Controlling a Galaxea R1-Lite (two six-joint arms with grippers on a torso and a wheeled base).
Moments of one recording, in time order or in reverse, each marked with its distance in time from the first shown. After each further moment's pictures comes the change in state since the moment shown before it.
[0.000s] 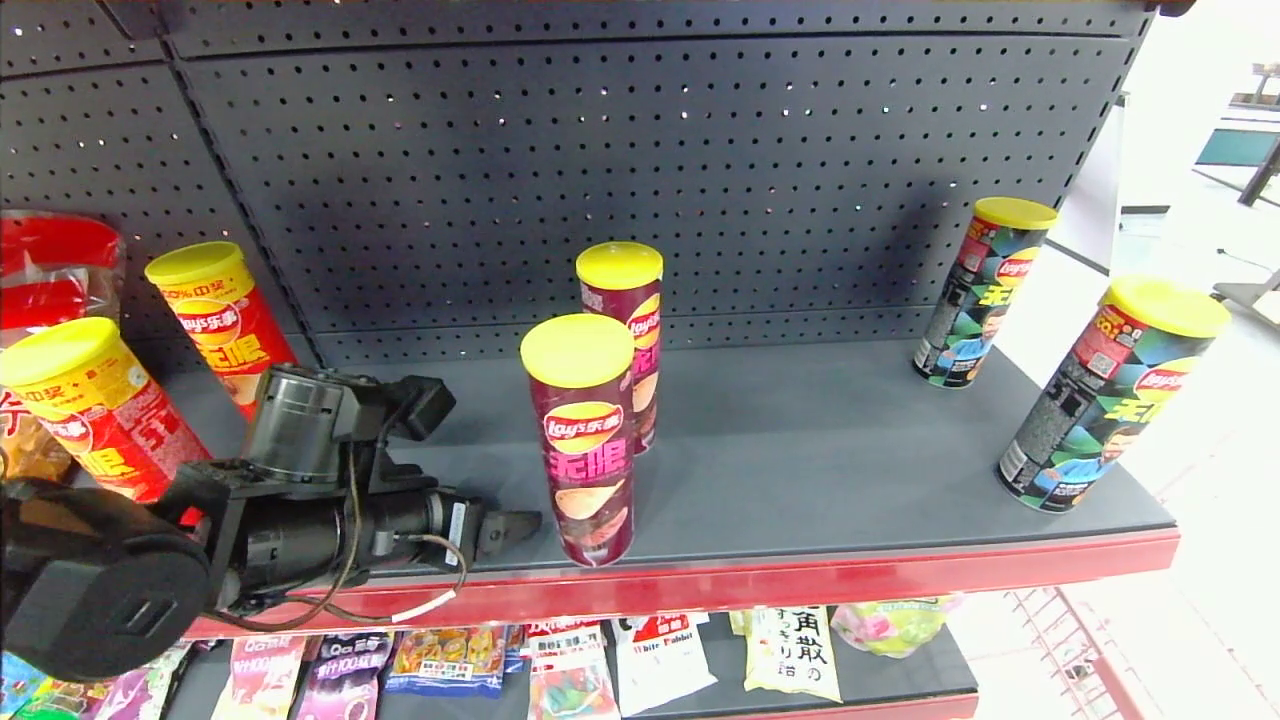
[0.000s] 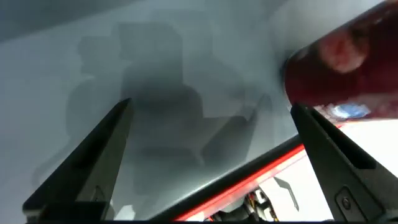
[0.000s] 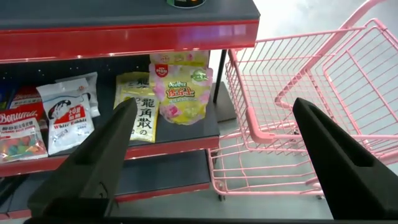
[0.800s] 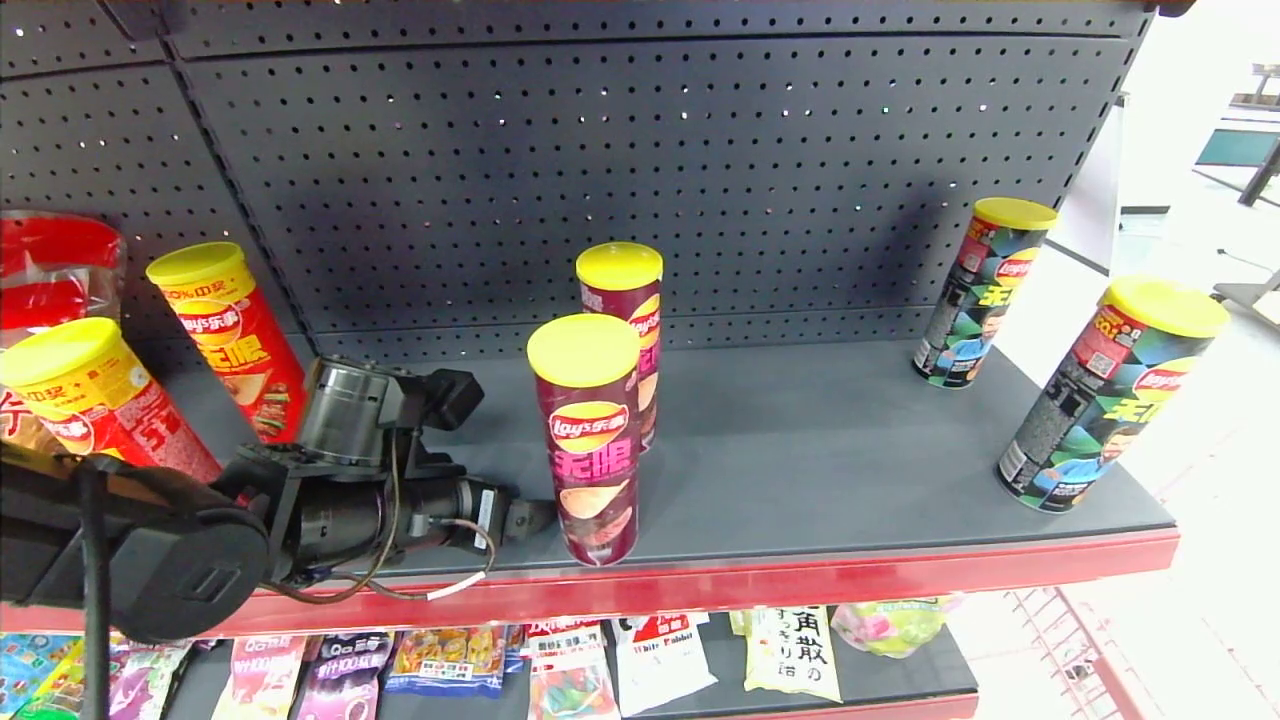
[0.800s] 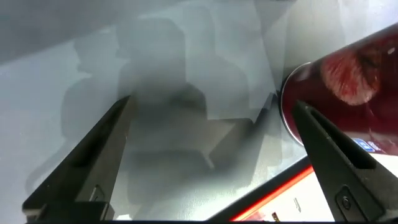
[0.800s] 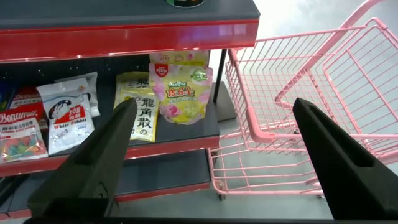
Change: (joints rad) left arm -0.018 0.080 -0.067 -0.003 0.006 0.001; right arm 0.000 0.002 0.001 -0.001 -0.001 0.001
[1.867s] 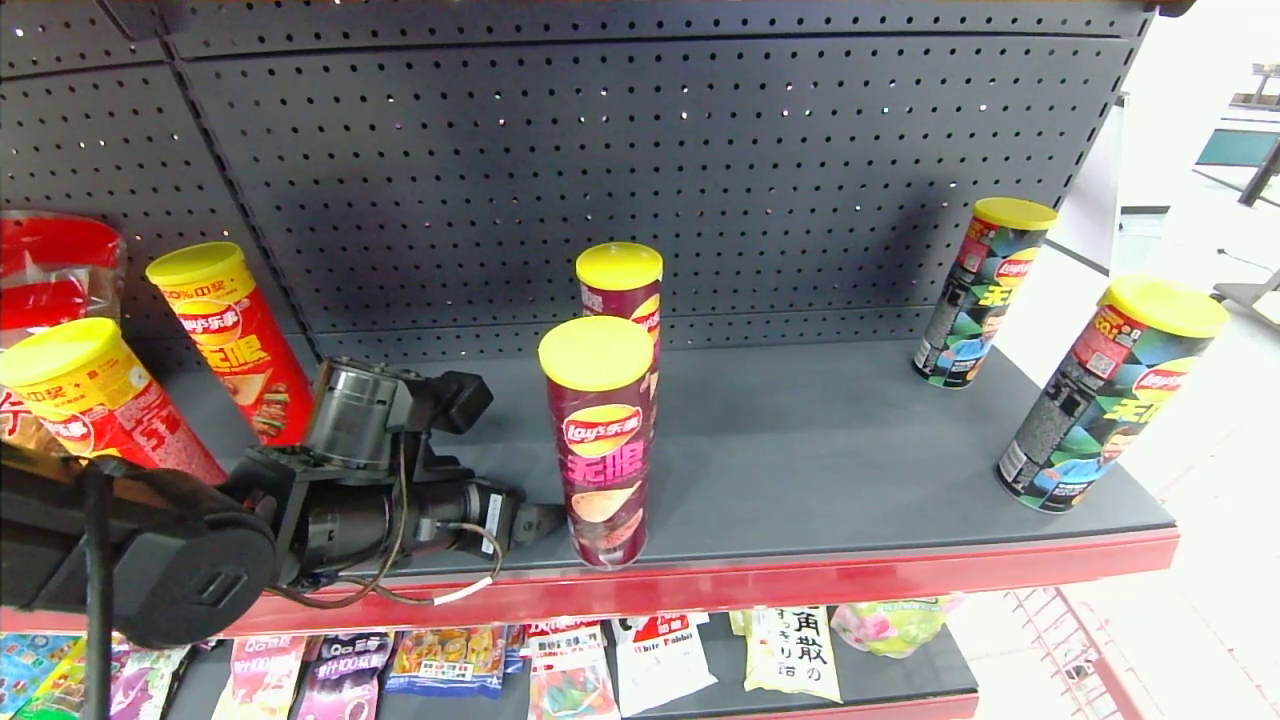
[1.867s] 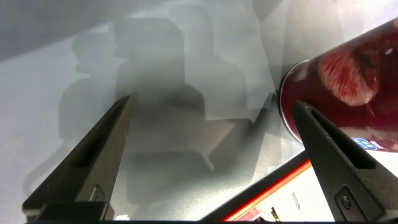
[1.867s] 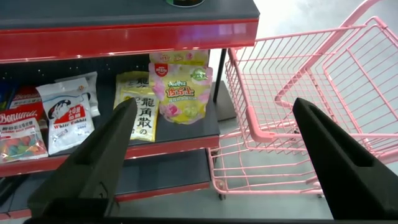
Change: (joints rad) left arm -0.023 0.002 0.000 0.001 0.000 0.000; right arm 0.000 0.002 0.000 0.000 0.000 0.002
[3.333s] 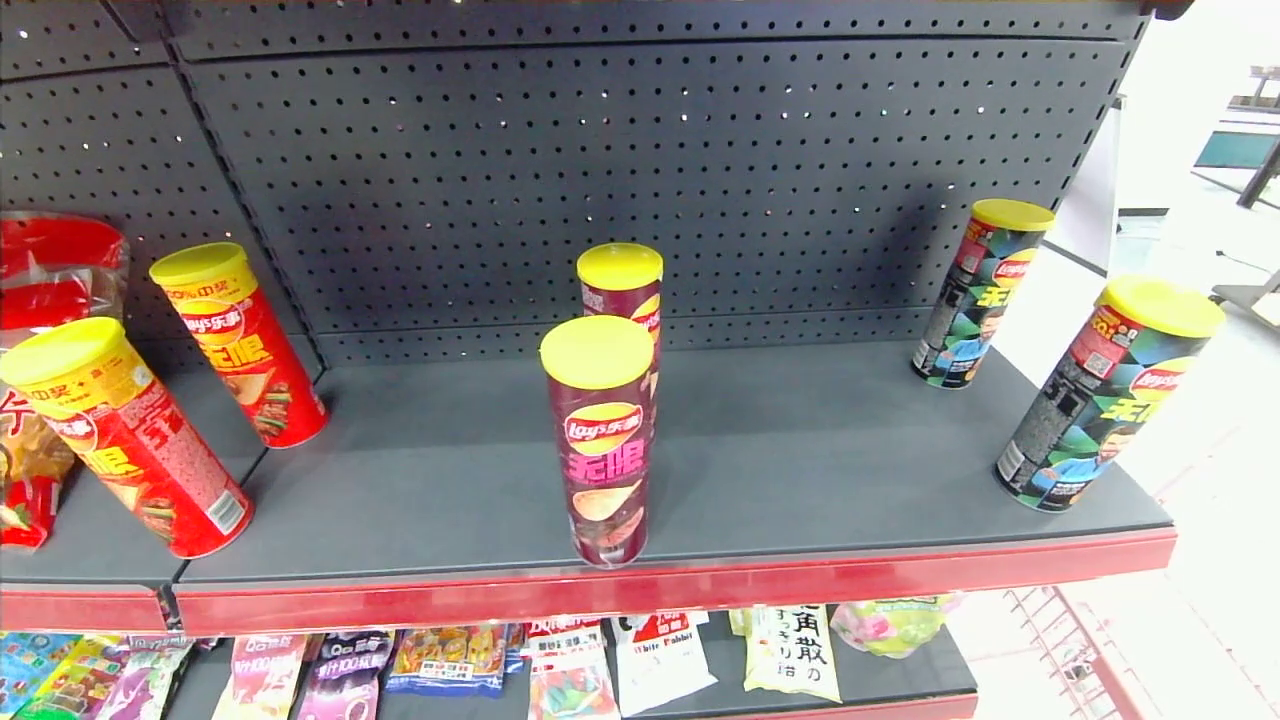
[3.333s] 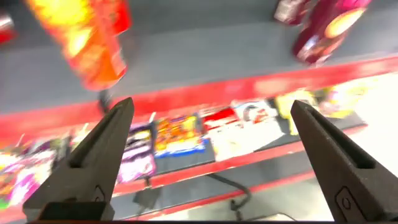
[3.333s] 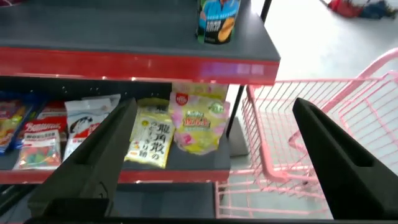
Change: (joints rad) left arm 0.362 -1.503 0.339 0.696 0.057 0.115; right arm 0.057 -0.084 0.057 -0.144 0.075 -0.062
